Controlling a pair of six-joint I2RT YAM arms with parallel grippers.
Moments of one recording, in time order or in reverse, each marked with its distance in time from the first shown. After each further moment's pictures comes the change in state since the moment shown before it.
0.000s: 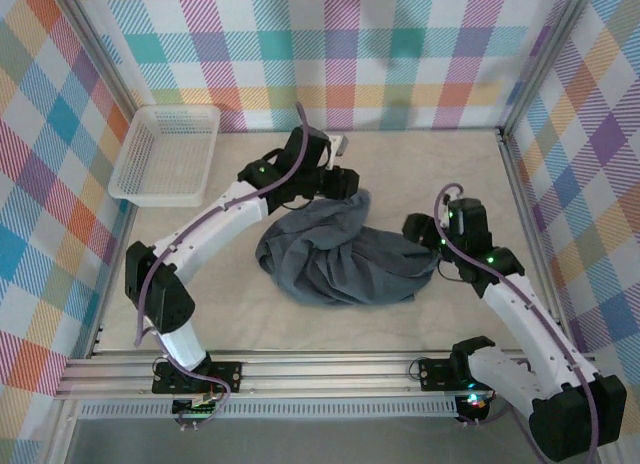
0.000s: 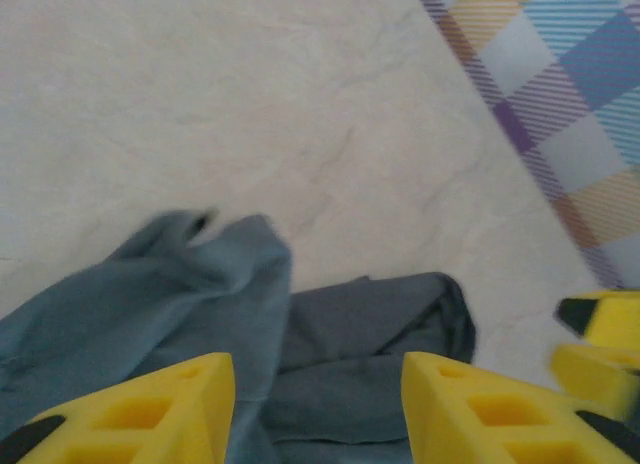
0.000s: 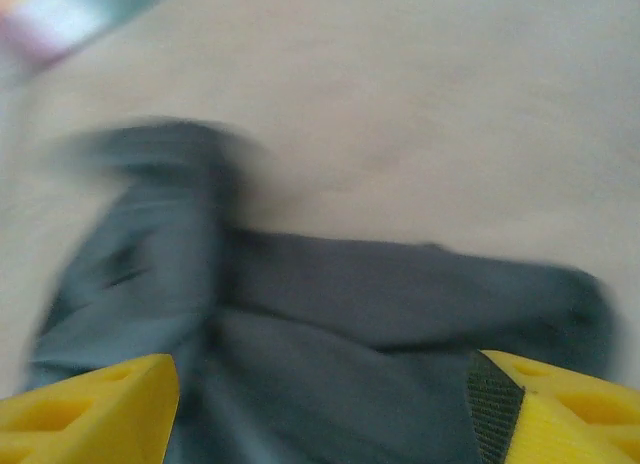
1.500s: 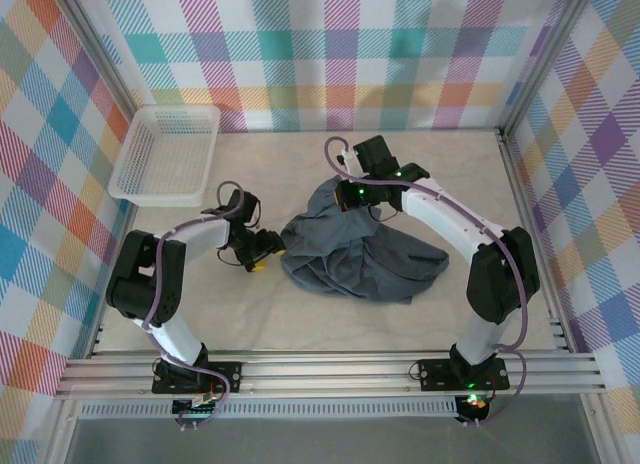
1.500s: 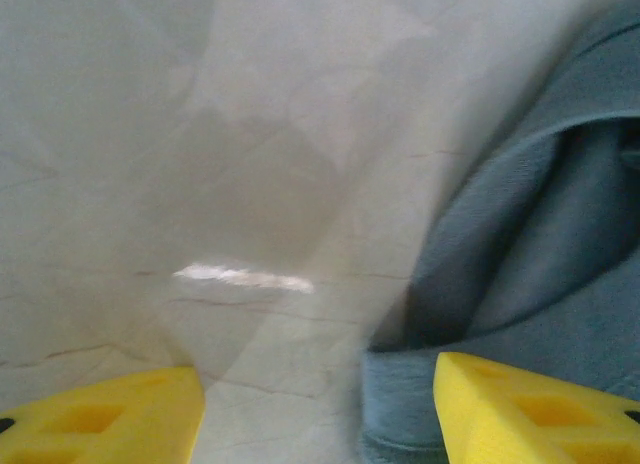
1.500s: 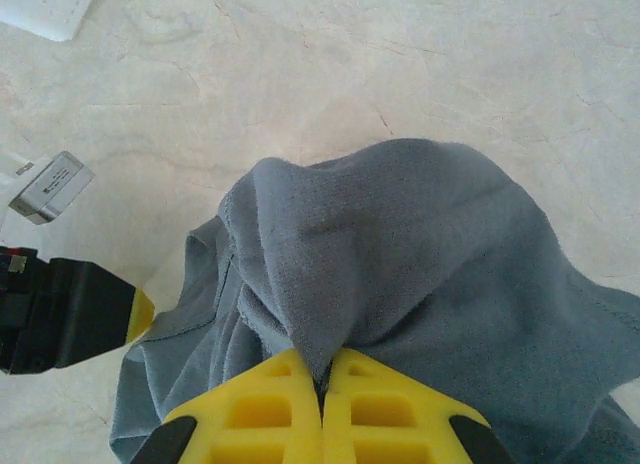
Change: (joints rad) left arm 0.395 0.011 -0.708 0.109 0.275 -0.378; right arm 0.261 0.791 0.676 -0.127 -0.049 -0.296
